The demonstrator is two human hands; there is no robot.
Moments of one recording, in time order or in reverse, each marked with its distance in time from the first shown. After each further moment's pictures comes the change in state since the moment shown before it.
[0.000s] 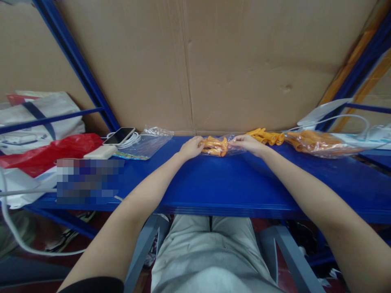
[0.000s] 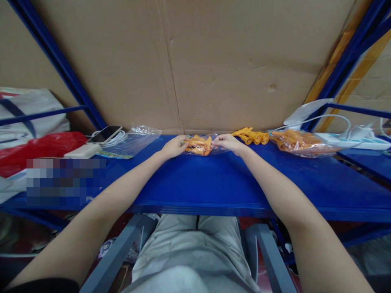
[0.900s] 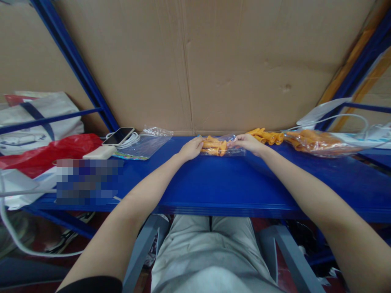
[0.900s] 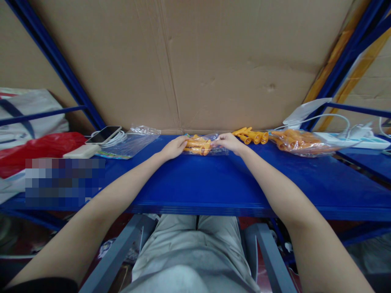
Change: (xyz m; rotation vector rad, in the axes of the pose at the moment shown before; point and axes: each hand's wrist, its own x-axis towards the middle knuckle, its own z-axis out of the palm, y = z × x) left_hand 0.001 -0.004 0.004 -0.095 -0.021 0.073; right_hand 0.000 -0.001 0.000 0.003 0.053 0.011
